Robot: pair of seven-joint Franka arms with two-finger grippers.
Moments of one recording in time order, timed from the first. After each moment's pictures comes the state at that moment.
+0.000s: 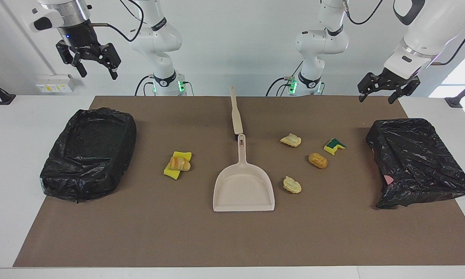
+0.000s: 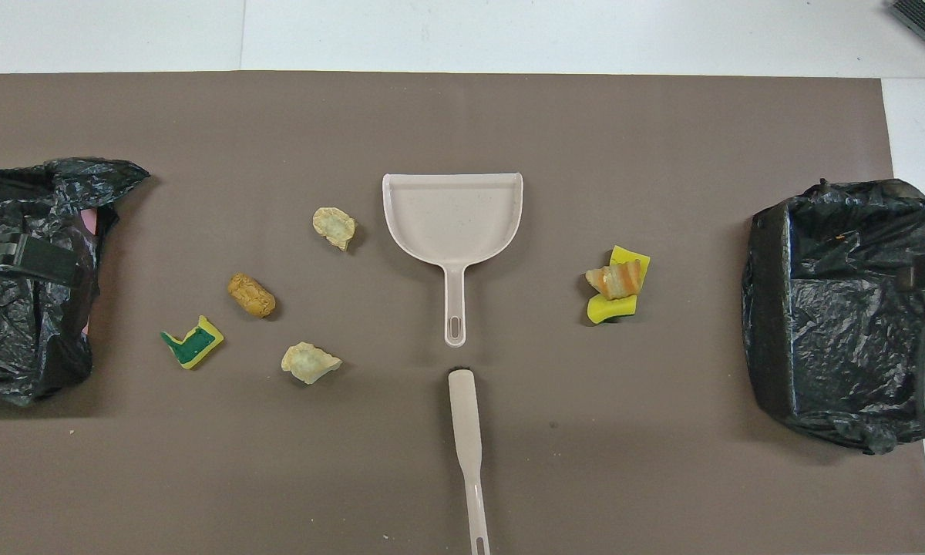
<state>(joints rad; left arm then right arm) -0.09 0.00 0.03 -1.52 -0.01 1.45 0.08 0.01 -0.12 -0.05 -1.52 -0.02 1.45 0.08</state>
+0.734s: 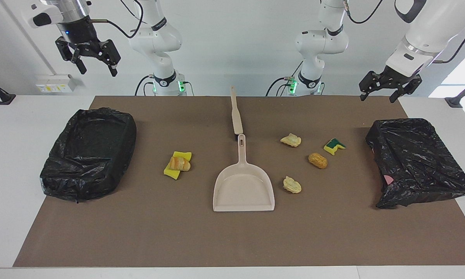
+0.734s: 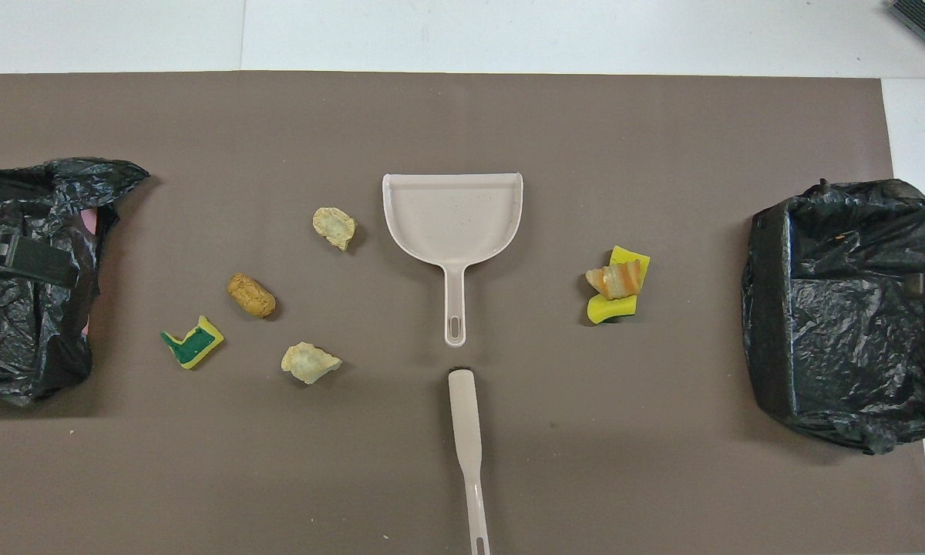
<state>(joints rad) -0.08 -0.01 0.03 -1.52 -0.01 1.45 0.08 0.01 -0.13 -0.05 -1.51 -0.01 1.43 0.08</state>
